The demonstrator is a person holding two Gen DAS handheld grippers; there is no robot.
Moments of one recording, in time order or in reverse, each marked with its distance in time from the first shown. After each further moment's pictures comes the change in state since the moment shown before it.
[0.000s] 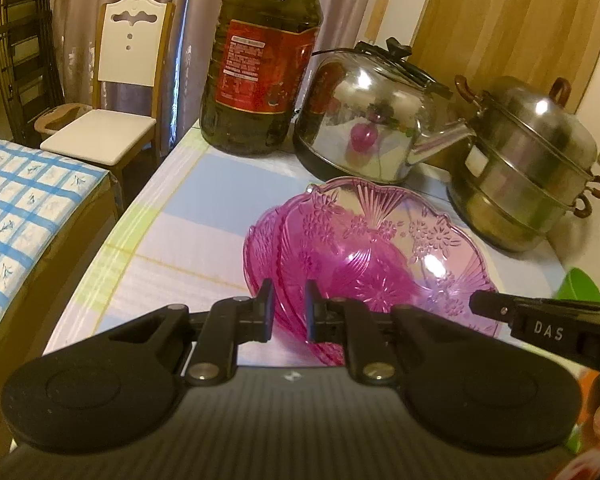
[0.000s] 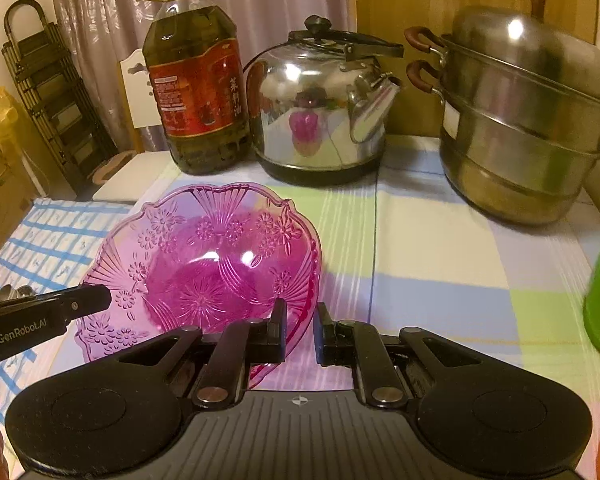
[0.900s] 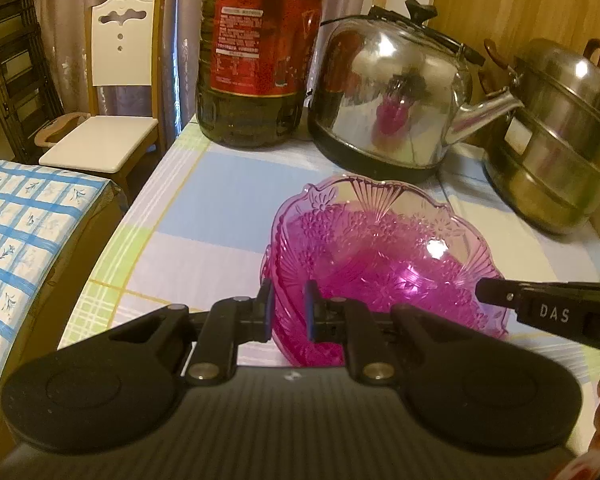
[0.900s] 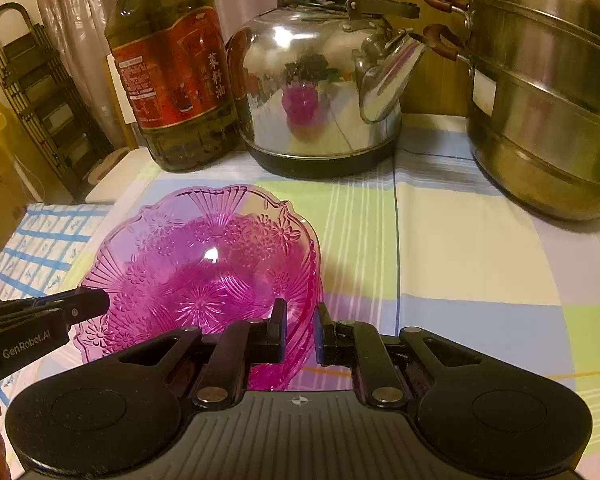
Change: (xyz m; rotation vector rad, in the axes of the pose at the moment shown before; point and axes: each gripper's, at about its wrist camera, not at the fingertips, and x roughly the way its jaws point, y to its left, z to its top) left arm 0.074 0.006 0.016 0.088 0.048 0.057; right arm 0.081 -0.015 0.019 0.039 0.044 0.023
